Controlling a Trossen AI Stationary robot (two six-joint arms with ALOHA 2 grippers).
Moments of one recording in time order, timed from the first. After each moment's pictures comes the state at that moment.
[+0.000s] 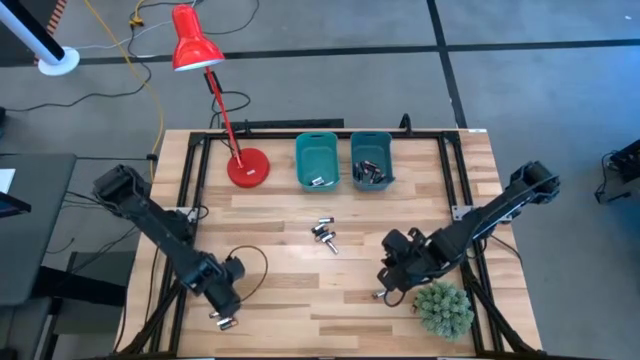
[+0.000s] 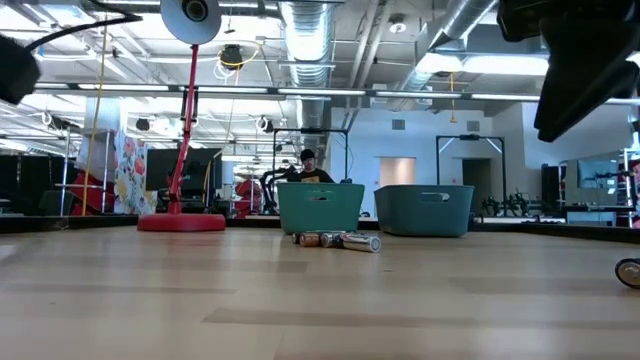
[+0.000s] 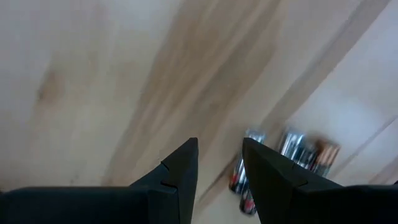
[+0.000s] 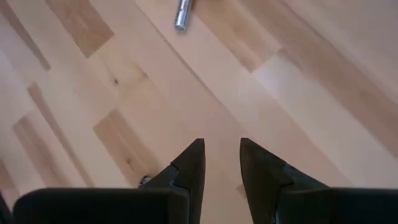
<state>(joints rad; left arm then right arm) -0.79 1.46 0.85 -0.81 0.03 -1.39 0.57 1.43 0.99 -0.79 0.40 1.24</state>
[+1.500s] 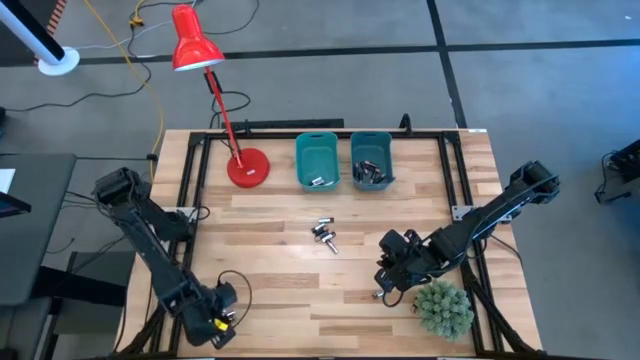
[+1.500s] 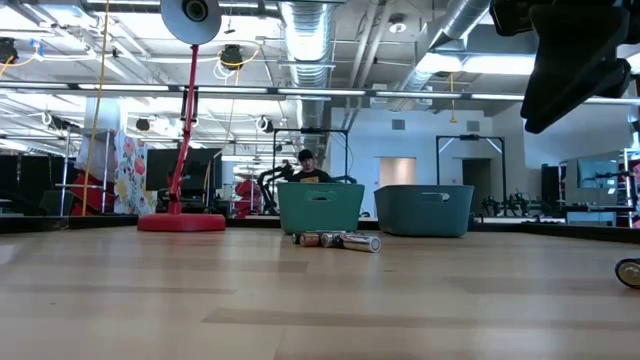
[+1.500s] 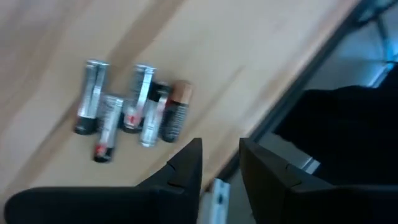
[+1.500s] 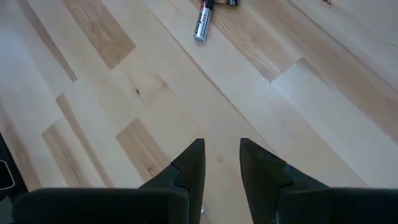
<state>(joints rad) -1.00 1.47 0.94 -0.54 -0.06 -1.72 0.57 1.43 0.99 -0.71 0.40 1.23</state>
